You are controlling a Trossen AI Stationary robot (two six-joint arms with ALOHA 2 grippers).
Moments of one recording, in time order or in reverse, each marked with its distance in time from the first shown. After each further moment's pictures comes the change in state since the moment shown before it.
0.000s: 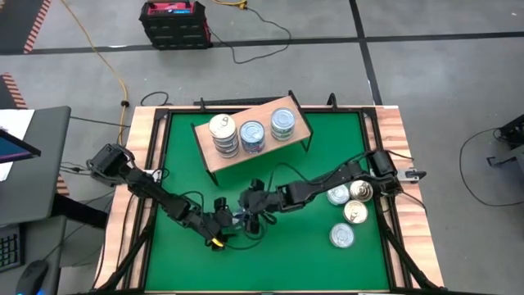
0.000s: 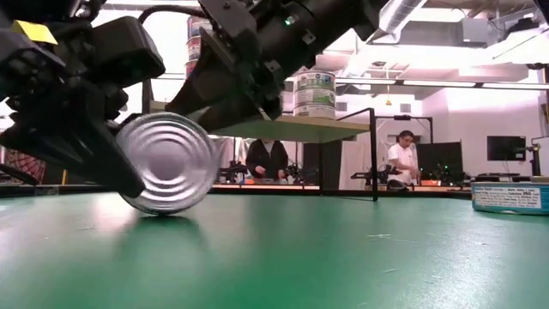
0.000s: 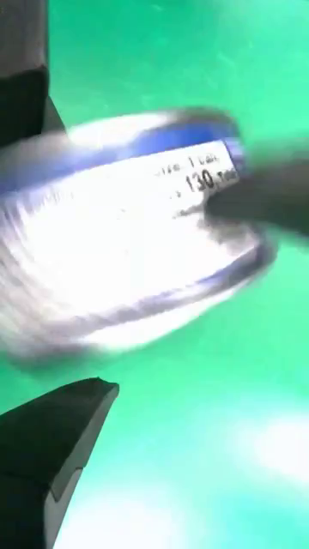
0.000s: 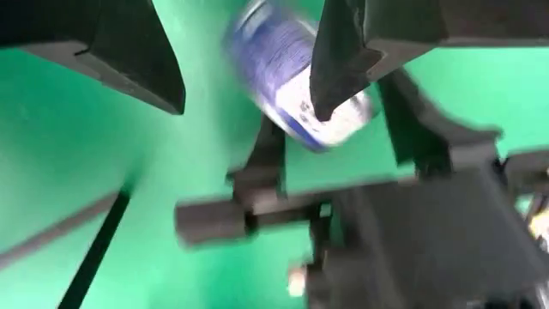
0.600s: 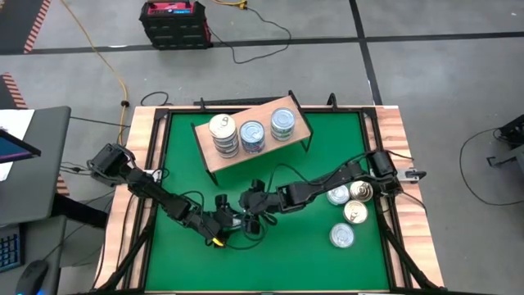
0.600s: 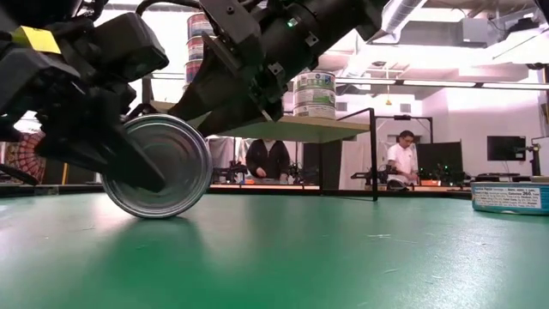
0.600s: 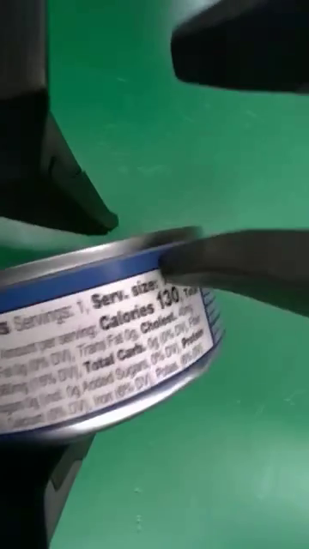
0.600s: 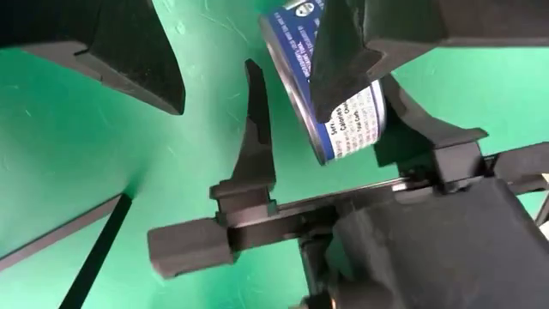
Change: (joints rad) left arm 0.000 0.001 -0.002 0.018 -0.103 0.107; right arm 0.009 -0.001 -0.001 -0.021 -0.003 0.001
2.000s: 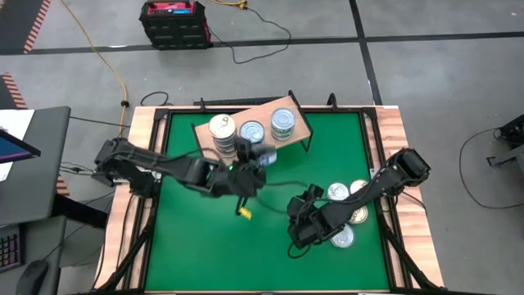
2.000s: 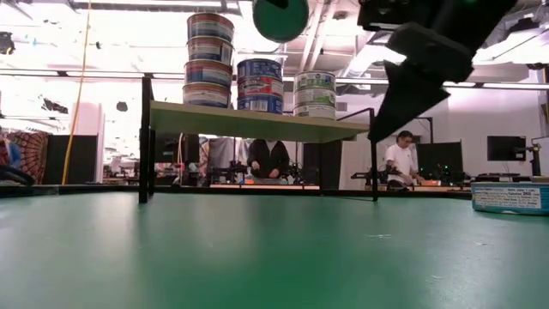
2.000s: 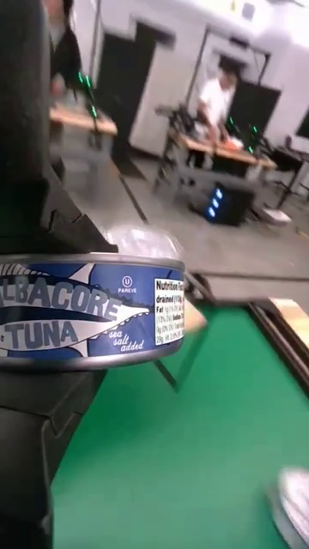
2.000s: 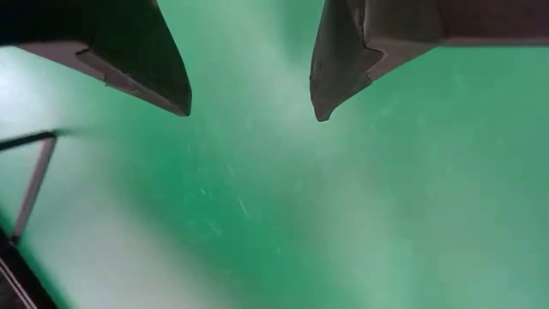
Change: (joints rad) left arm 0.282 -0.002 0.979 -0.882 -0.423 0.806; right arm 0.281 -0.253 -0.186 -0.798 0.524 0.579
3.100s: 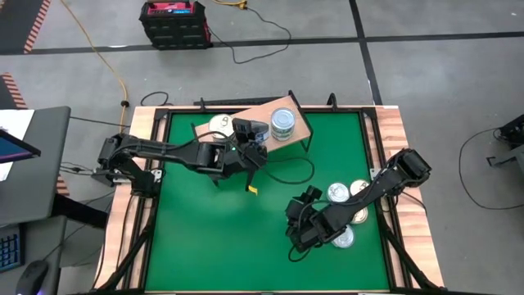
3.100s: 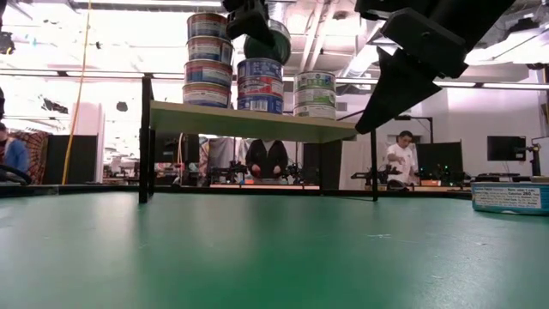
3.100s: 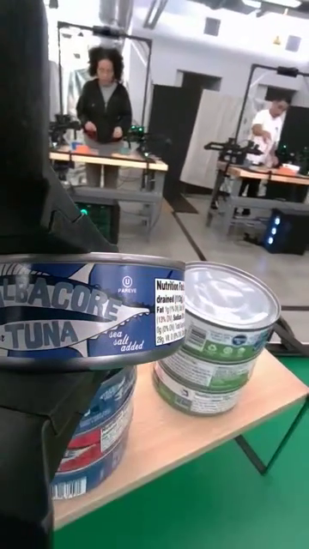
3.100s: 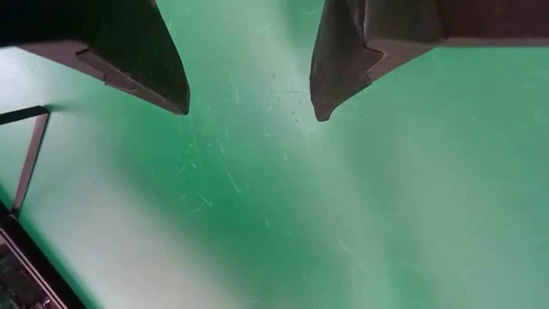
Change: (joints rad) left arm 0.171 0.003 -0.060 0.015 -0.068 0.104; right arm 0.020 0.000 -0.011 0.085 0.058 -0.037
